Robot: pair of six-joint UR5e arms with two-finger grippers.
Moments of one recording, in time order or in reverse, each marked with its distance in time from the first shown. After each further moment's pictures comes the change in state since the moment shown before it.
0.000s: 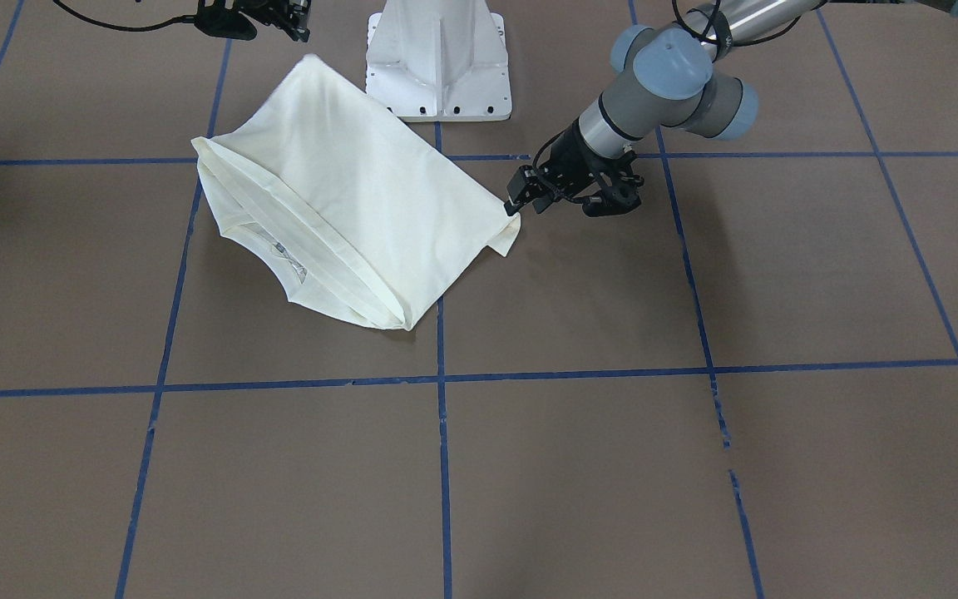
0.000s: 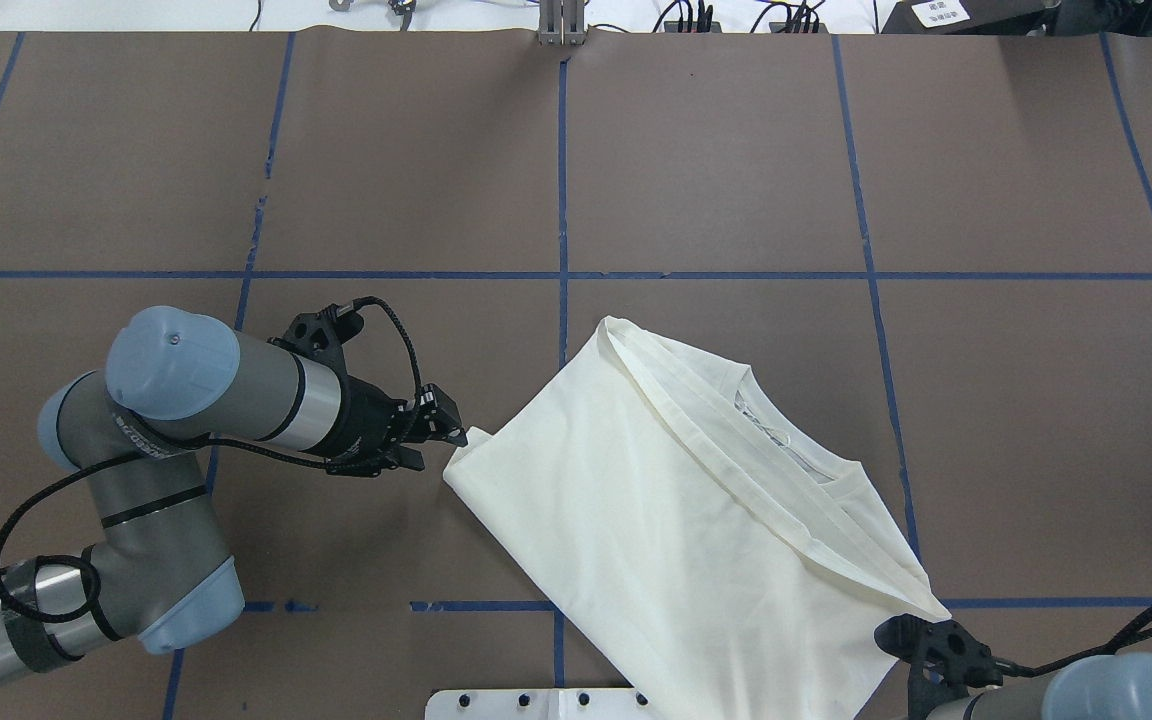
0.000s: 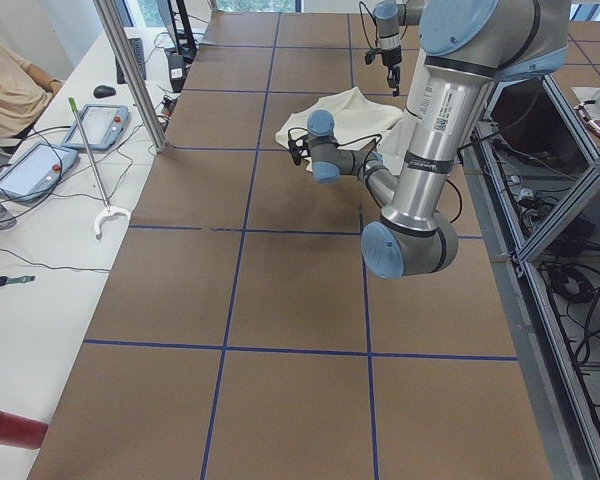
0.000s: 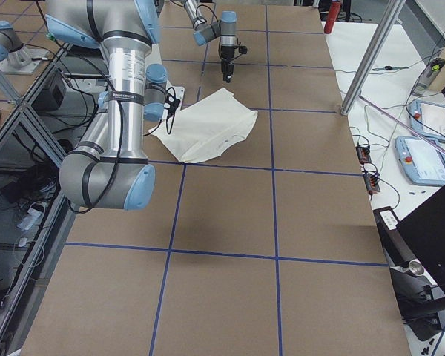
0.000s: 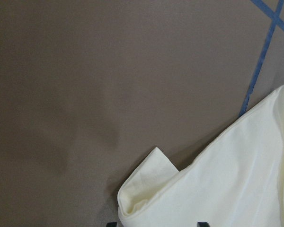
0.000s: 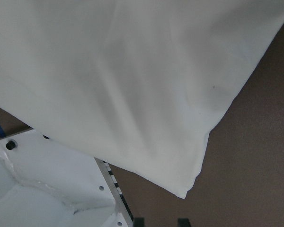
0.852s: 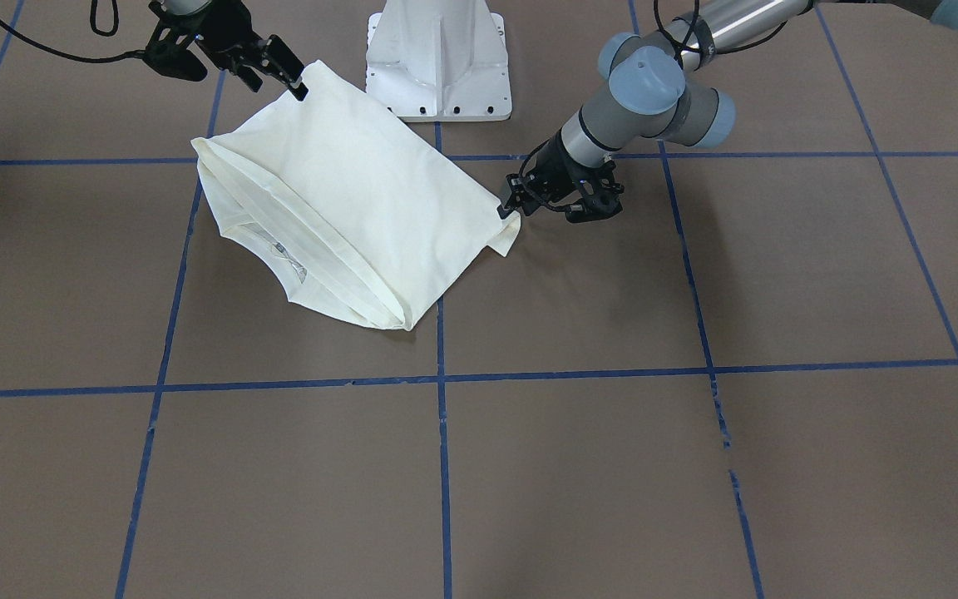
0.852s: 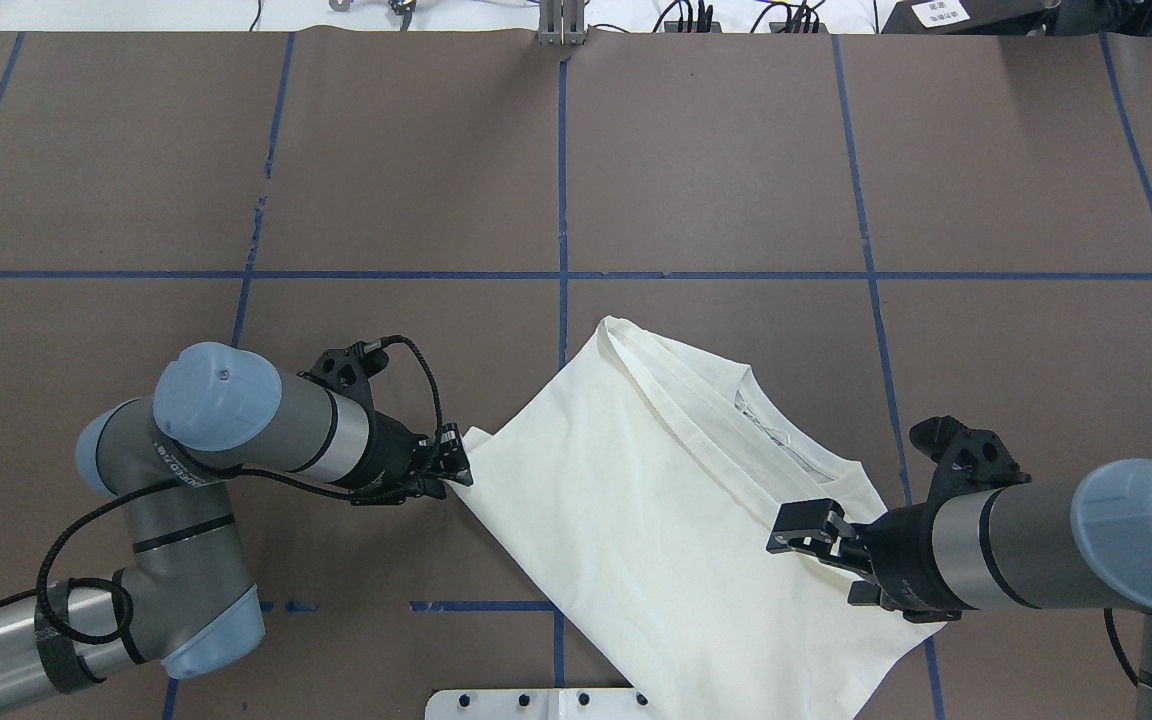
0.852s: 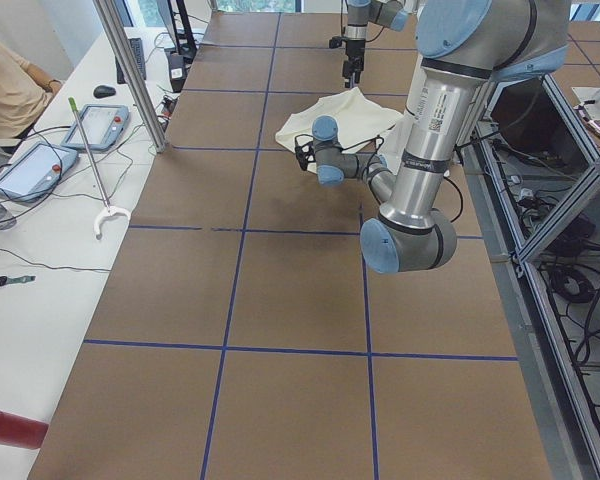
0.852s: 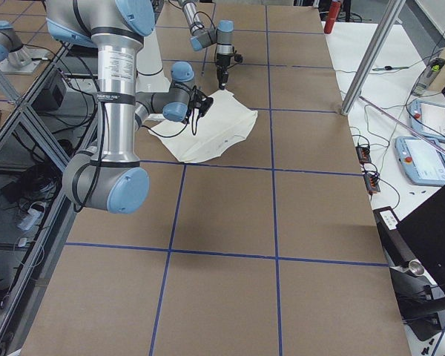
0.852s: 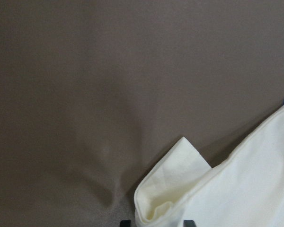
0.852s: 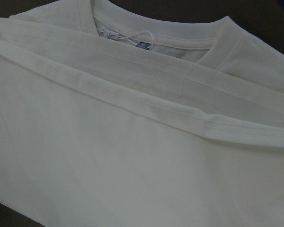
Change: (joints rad) left arm 0.054 -0.012 0.043 0.000 0.007 -0.003; right arm 0.326 0.079 -0.063 -0.007 0.028 -0.036
